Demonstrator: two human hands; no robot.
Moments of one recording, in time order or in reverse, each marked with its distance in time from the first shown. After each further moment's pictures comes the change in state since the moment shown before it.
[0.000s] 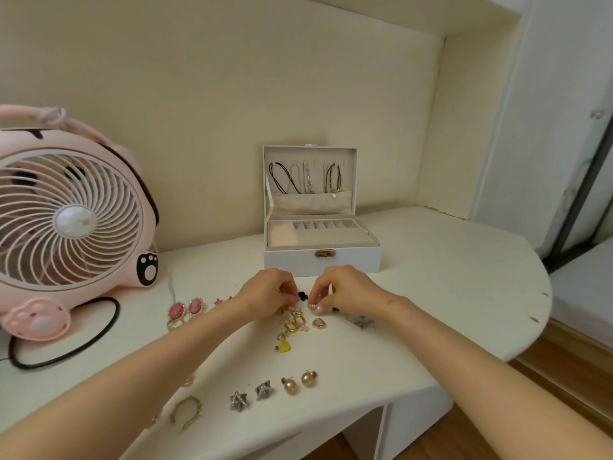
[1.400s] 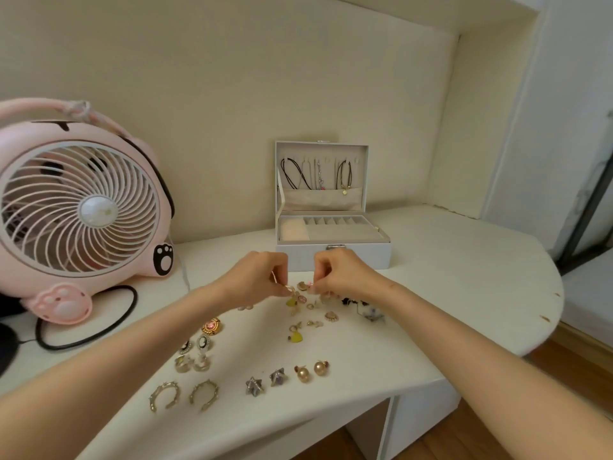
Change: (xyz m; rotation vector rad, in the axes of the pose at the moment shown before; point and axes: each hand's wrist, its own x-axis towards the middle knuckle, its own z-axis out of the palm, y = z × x) left_hand -0.042 0.005 -0.048 0.031 0.035 0.091; right_hand 0.000 -0.034 -0.006 0.278 0.051 0.032
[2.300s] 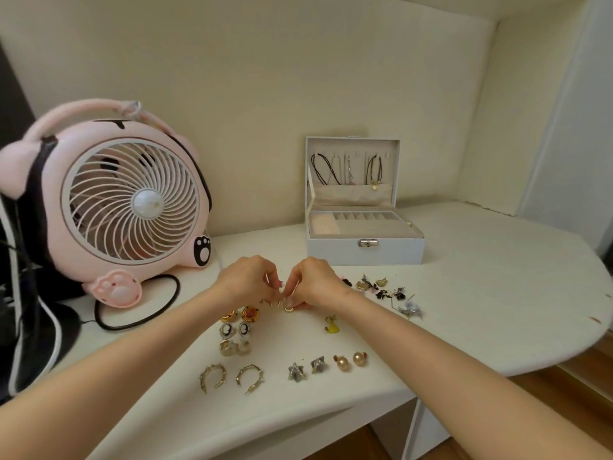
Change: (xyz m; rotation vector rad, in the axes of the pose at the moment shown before) left_hand -0.033 -0.041 -0.010 0.093 -0.028 -0.284; right_hand 0.026 -0.055 0.080 0.005 -0.031 0.083
